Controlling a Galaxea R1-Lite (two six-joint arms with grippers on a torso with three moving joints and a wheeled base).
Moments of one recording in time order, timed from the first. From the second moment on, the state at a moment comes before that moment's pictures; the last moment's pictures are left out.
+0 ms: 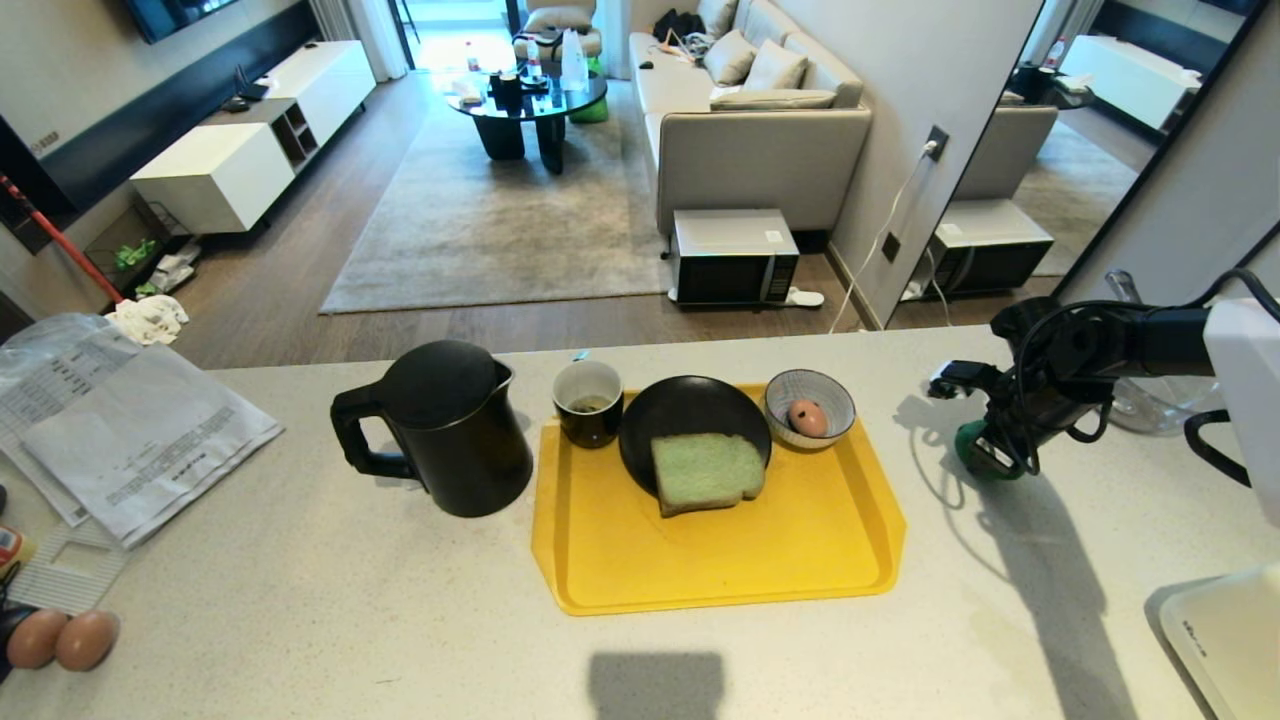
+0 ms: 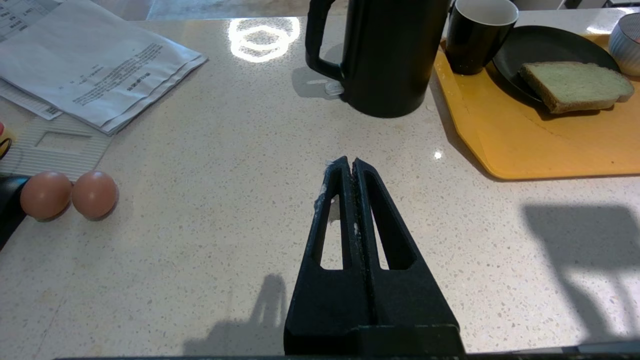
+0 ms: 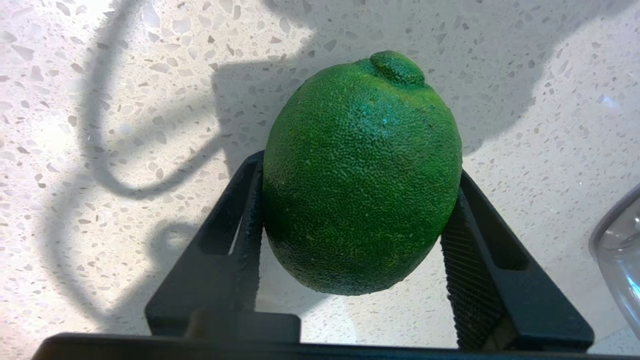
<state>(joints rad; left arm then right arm) 0.00 0.00 0.00 -0.04 0.01 -0.03 -0.11 2.41 -1.98 0.62 -0.13 -0.76</state>
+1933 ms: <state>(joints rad) 0.00 0.00 0.00 -0.04 0.01 -0.03 -0.04 1.88 -1.48 0.90 0.17 -0.68</state>
